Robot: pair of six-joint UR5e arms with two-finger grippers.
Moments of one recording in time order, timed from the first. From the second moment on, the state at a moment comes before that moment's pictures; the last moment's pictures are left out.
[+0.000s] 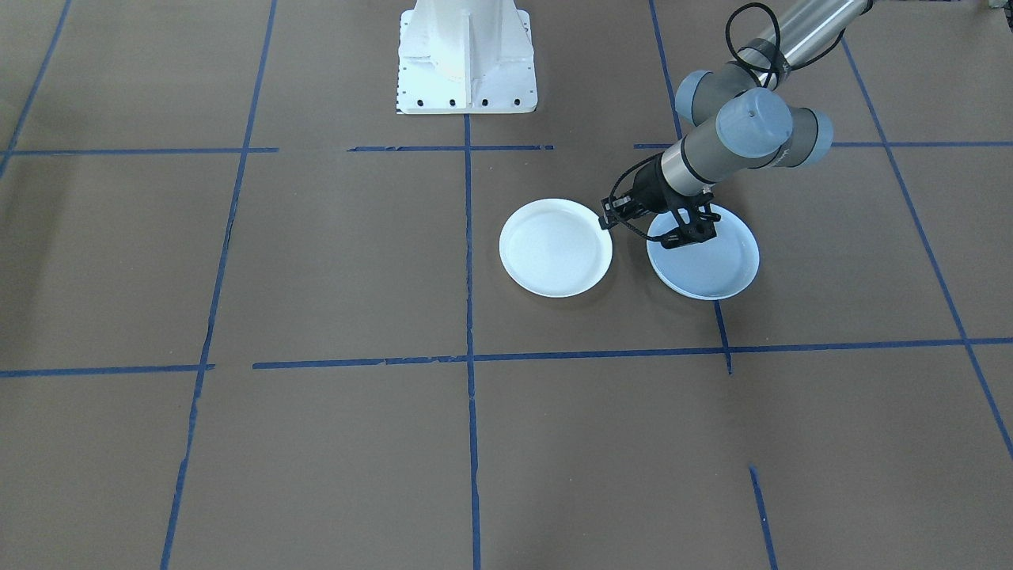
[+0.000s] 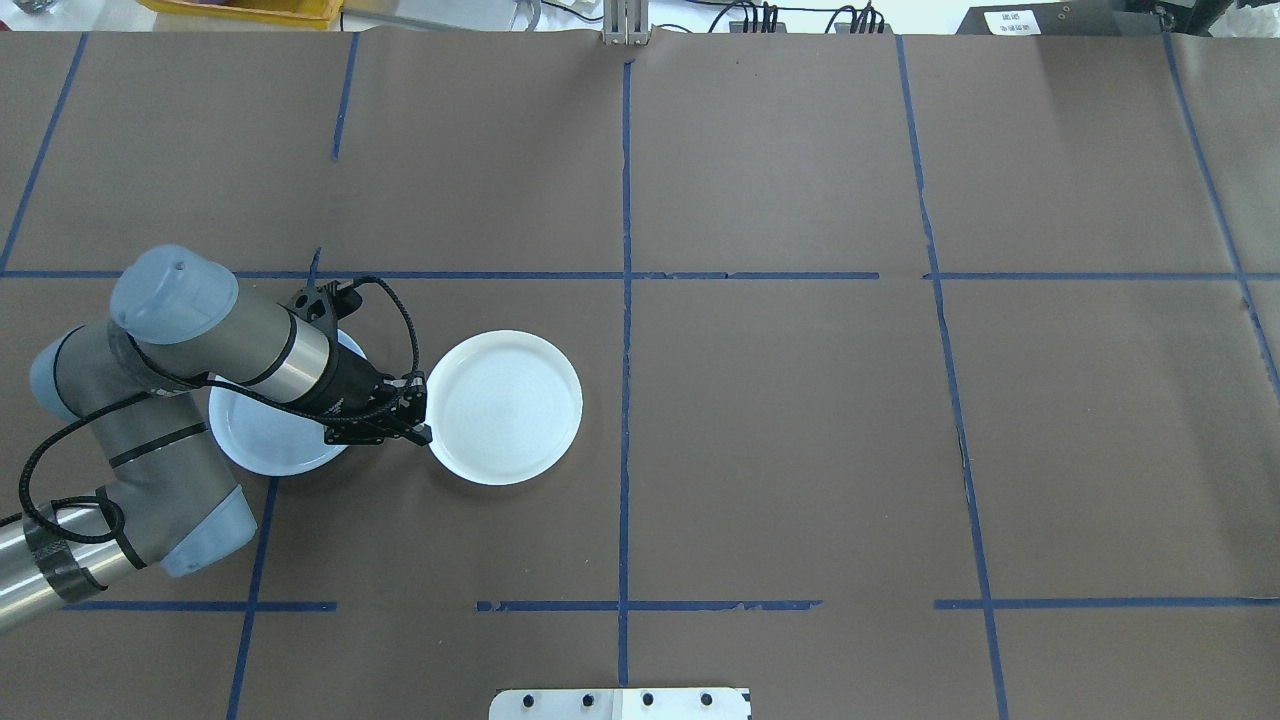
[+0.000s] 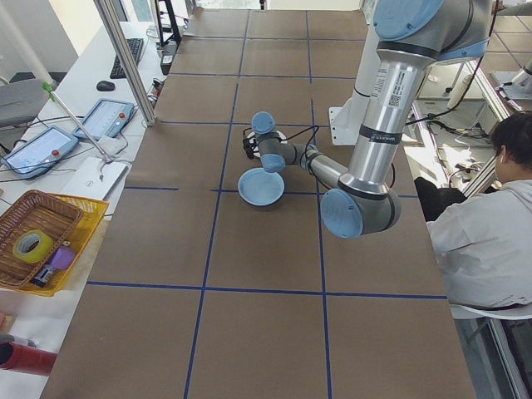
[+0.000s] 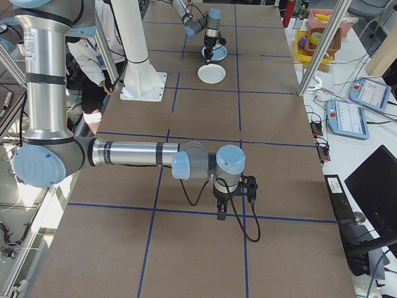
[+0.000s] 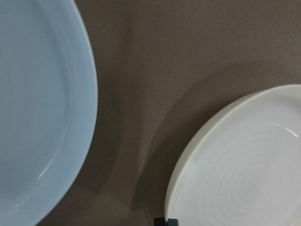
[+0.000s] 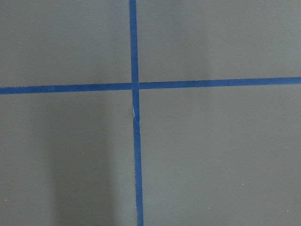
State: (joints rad) left arm -0.64 -1.87 -1.61 -2.33 -2.27 -1.63; right arm 1.54 -1.61 1.62 -1.56 2.30 0.09
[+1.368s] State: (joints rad) left arm -1.01 -1.64 -1.53 -2.38 -2.62 -1.09; right arm 1.54 -1.61 1.62 -1.56 2.30 0.09
